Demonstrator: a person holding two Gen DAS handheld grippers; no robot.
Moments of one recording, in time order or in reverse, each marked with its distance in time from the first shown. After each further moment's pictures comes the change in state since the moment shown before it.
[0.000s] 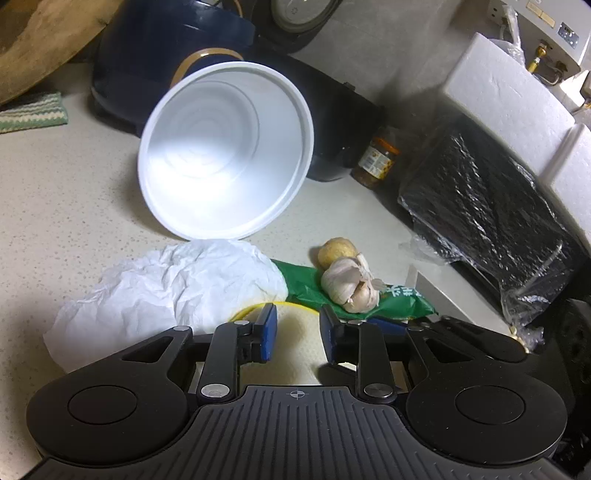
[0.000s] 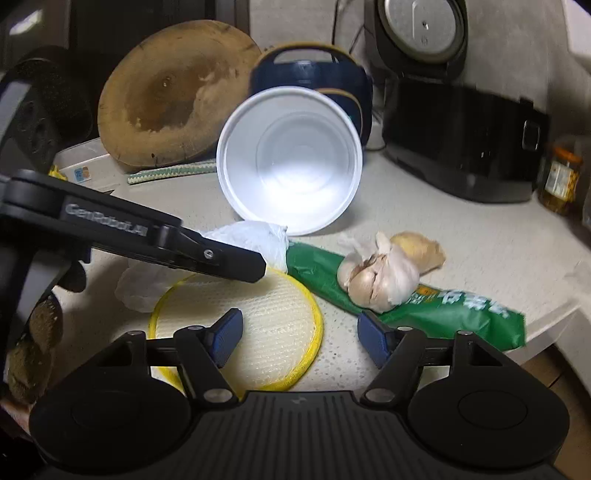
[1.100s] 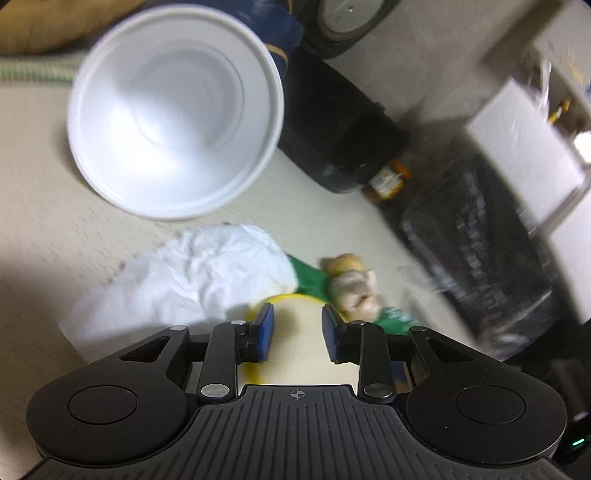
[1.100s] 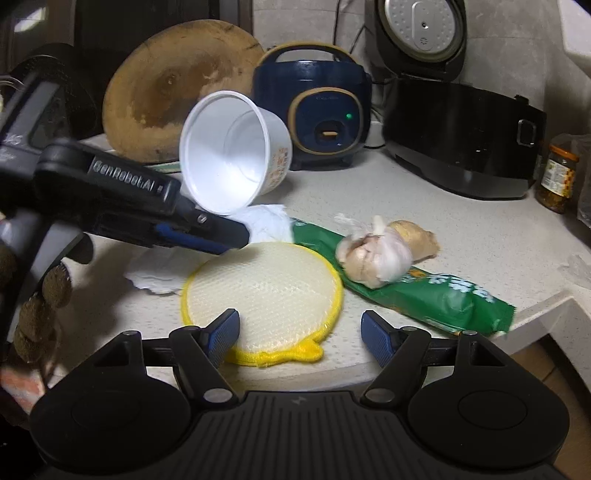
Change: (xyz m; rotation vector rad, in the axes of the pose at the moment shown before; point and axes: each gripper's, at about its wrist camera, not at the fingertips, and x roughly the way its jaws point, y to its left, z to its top) left arm -0.009 0.037 0.007 -0.199 0.011 -0.087; right arm -0.012 0.001 -0.010 0.007 0.013 0.025
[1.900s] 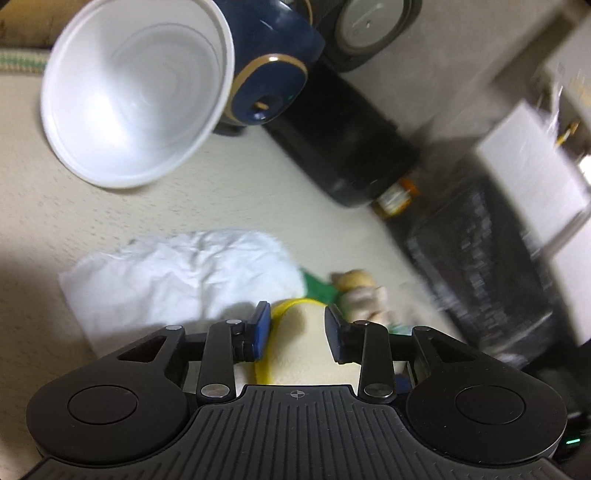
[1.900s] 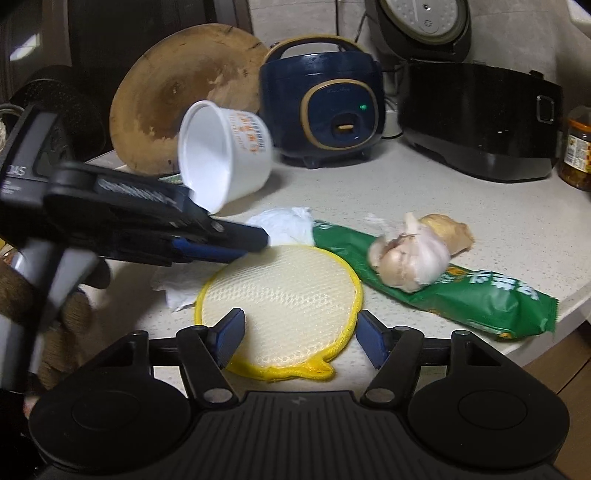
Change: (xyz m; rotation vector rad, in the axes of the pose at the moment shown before) left arm -0.002 0.007 0.004 -0.049 -0.049 0.000; right arm 0.015 -0.001 0.008 0.084 0.008 0.066
